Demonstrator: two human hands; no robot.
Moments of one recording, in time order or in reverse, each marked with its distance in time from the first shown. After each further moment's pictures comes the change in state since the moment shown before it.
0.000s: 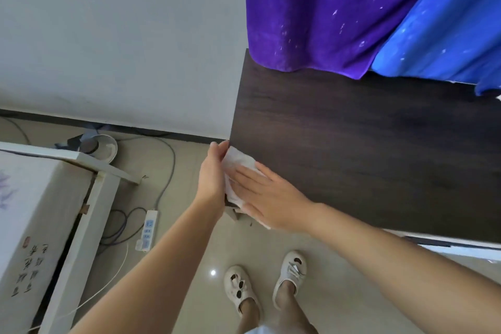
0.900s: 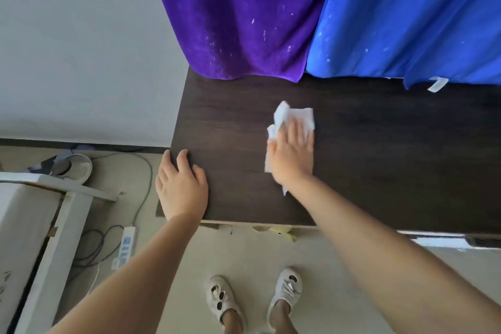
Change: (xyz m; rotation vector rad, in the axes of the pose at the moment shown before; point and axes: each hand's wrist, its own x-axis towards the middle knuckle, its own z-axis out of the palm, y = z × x) left_hand 0.008 -0.052 0.051 1.115 0.430 0.580; right_hand -0.043 0.119 0.006 0.307 0.299 1.009
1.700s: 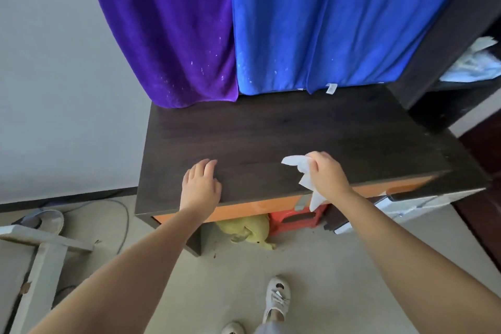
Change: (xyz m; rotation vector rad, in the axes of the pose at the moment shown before) left_hand -0.075 0.062 -0.027 0.034 -0.243 0.609; right_hand -0.125 0.142 -0.122 0.307 0.054 0.175
